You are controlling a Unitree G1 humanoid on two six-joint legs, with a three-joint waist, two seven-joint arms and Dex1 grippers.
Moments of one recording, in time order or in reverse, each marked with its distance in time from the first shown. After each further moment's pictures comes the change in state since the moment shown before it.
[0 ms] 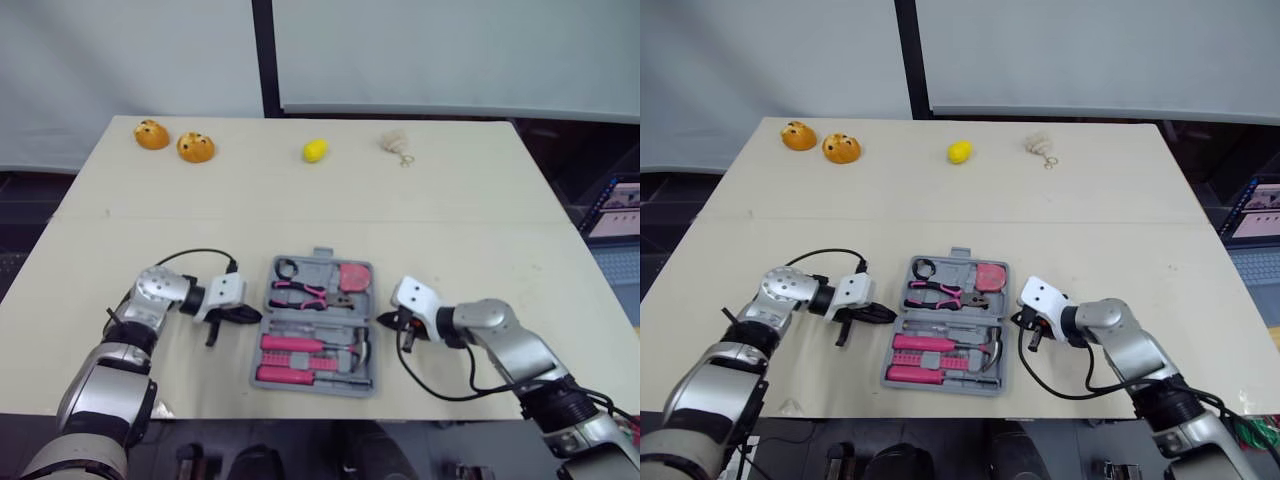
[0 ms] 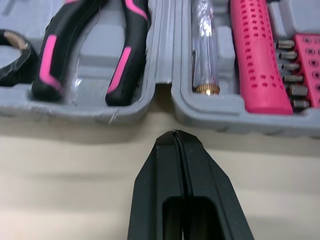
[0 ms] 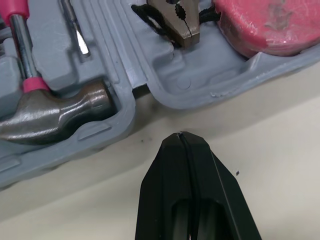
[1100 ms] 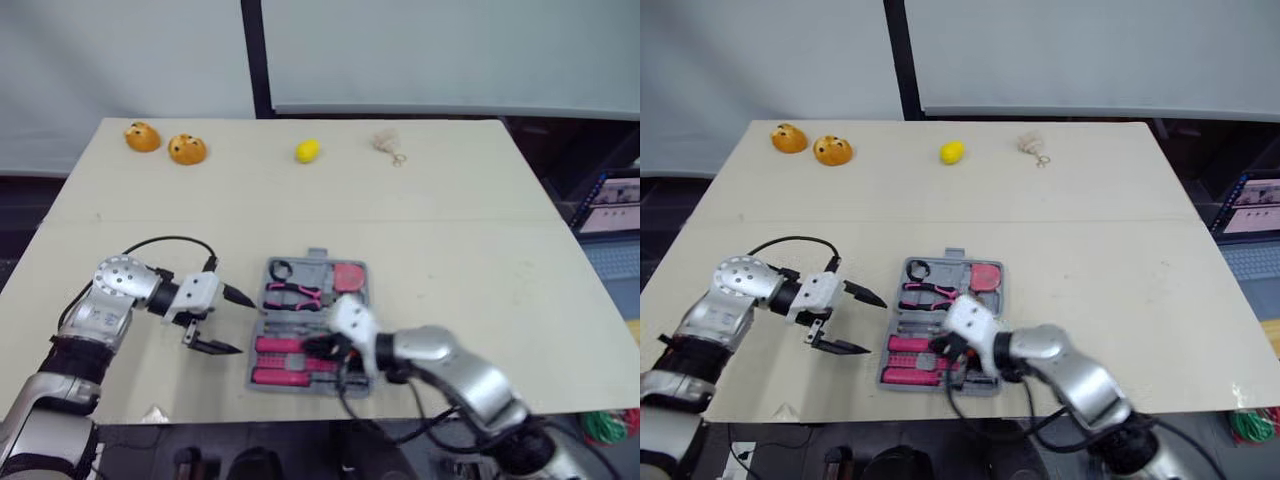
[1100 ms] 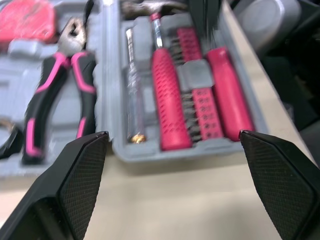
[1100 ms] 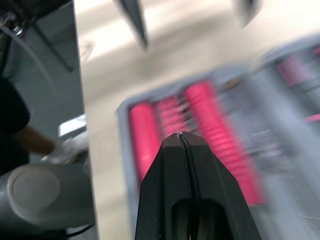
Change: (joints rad) left arm 0.180 0.222 -0.007 -0.559 -0.230 0.269 -0.168; right arm 0.104 0.117 0.045 -0.517 0.226 0.310 -0.137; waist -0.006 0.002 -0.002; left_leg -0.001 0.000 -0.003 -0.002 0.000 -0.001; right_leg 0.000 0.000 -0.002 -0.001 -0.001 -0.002
